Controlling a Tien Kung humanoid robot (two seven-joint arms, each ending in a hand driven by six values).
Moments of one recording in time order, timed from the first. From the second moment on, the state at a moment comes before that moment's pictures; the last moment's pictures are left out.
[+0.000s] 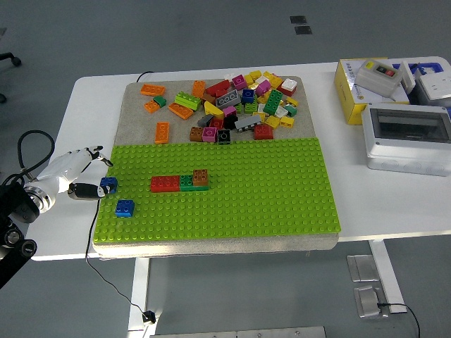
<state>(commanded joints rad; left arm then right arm) -0.40 0.55 -0.87 -1.27 1.81 0.03 0.14 0.16 -0.17 0.79 0.18 -0.47 0.04 -0.48</state>
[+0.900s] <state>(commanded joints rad) -0.44 0.53 -0.81 -1.13 1.82 0.09 0.04 0.16 -0.18 0.80 0.18 -0.50 0.02 -0.44</state>
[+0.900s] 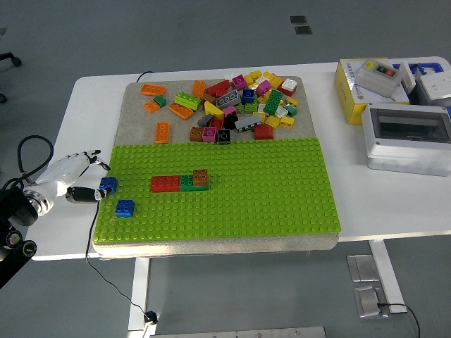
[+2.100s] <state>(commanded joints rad) -0.47 0.50 -0.78 -1.04 1.81 0.07 0.00 0.17 -0.18 0.77 0.18 -0.49 0.01 -0.41</state>
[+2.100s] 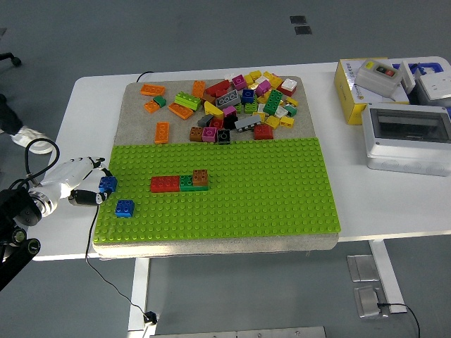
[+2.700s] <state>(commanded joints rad) -0.46 0.54 -0.85 -1.13 1.76 0.03 0.04 0.17 -0.18 0.75 0.18 -0.48 0.01 -0.40</state>
